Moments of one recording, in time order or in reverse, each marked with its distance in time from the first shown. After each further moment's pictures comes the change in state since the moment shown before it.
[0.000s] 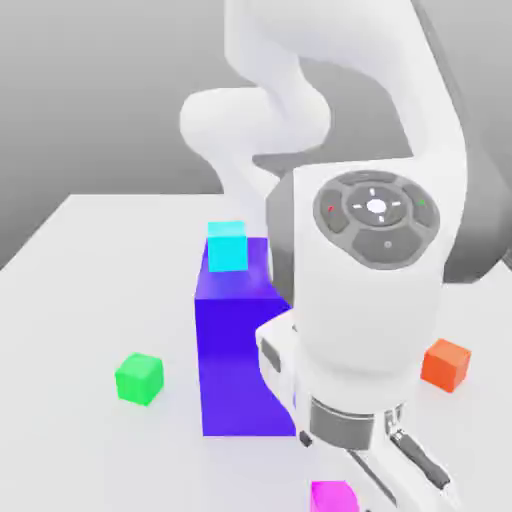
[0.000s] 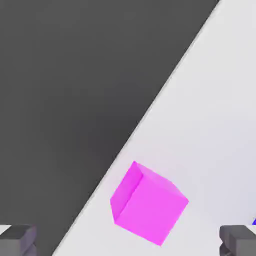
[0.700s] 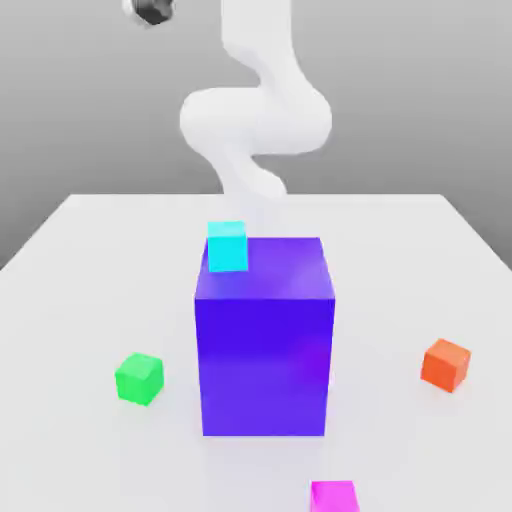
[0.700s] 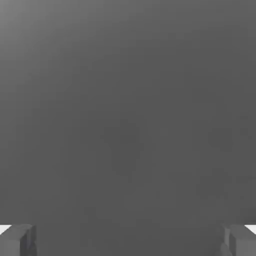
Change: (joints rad) arm -0.131 -0.408 0.022 0.213 -0.036 0.076 -0.625
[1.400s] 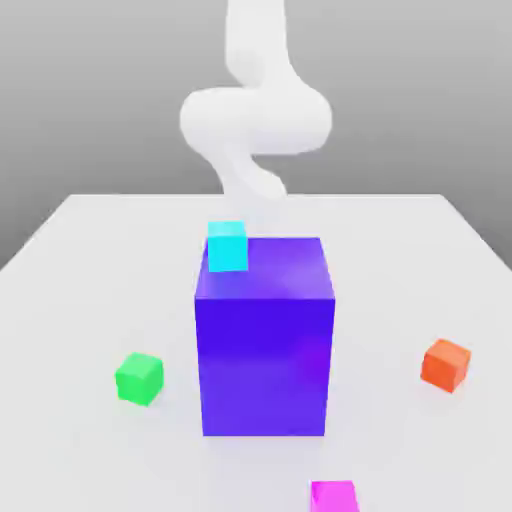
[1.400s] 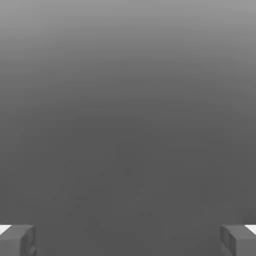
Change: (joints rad) arm -0.016 -0.753 0.019 -0.469 -0.026 0.019 -0.486
